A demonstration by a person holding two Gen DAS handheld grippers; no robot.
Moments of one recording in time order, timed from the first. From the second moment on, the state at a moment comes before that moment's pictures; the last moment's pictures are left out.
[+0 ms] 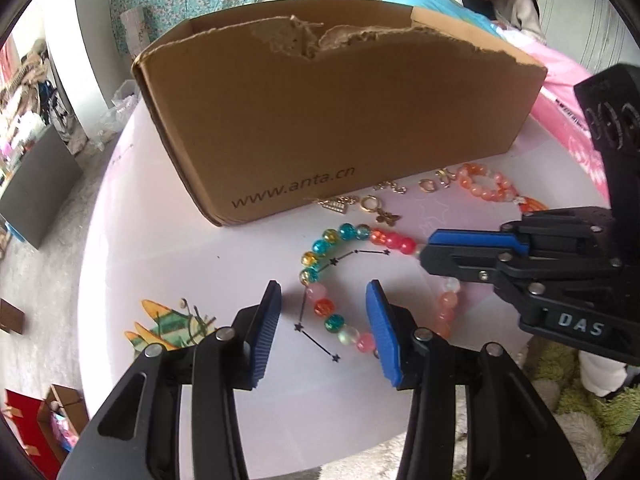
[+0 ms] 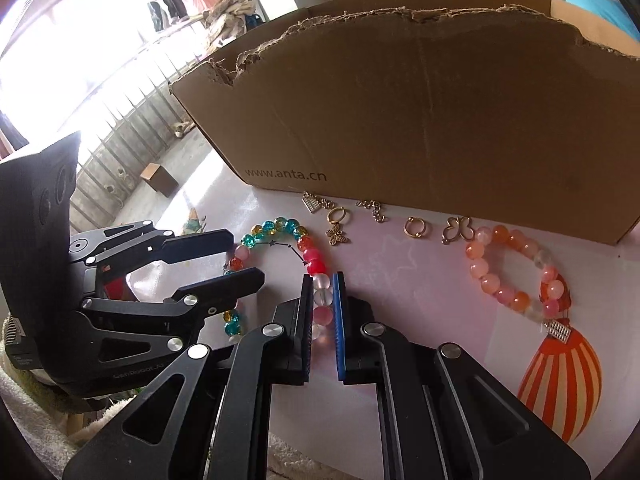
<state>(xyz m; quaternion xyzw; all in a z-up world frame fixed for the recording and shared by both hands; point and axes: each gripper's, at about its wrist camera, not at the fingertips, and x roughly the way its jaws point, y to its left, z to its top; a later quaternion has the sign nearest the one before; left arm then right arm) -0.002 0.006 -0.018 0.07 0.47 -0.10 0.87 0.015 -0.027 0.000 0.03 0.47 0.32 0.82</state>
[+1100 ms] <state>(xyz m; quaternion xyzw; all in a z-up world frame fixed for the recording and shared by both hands) -0.004 0.007 0.004 0.07 0.46 -0.10 0.88 0.008 -0.064 0.003 0.07 0.47 0.34 0.82</state>
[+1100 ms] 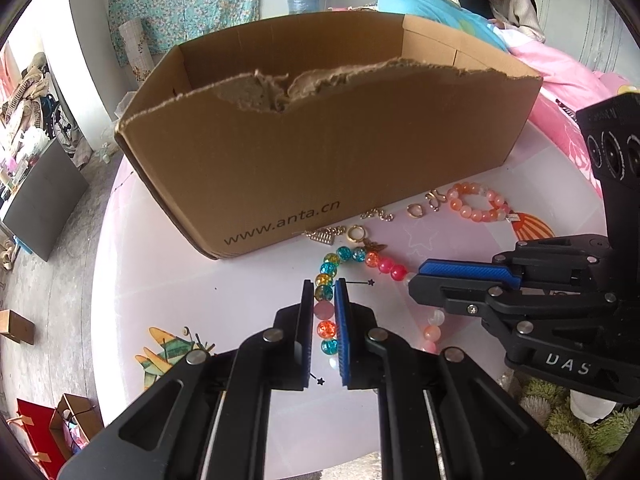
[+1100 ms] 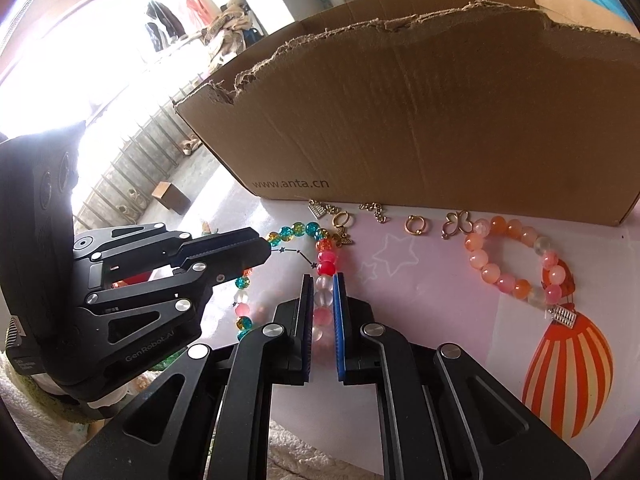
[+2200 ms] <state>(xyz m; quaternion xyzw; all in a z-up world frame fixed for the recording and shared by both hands) 0.006 0.012 0.167 0.06 0.26 -0.15 0.95 0.033 -0.103 0.141 0.08 0.30 0.38 0.87</state>
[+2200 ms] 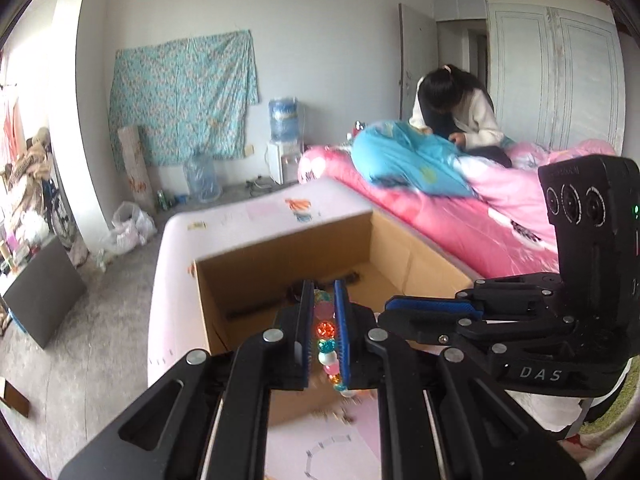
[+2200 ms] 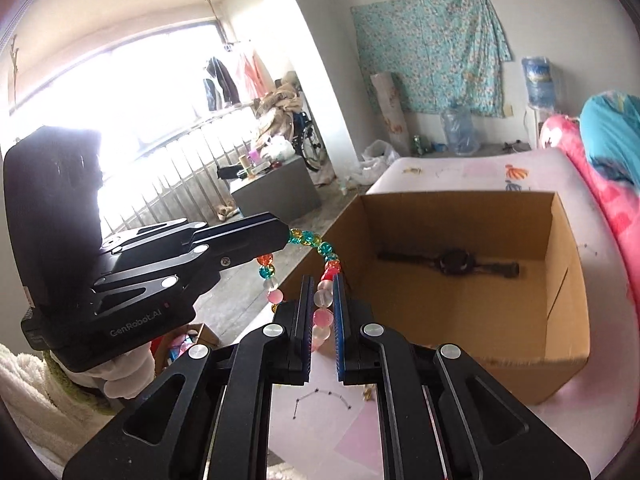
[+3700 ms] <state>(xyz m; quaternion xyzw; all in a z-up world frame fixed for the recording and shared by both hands) -0.009 0.043 0.071 -0.02 0.34 -0.23 0.91 0.044 -0.170 0.067 0.12 0.41 0.37 0.83</state>
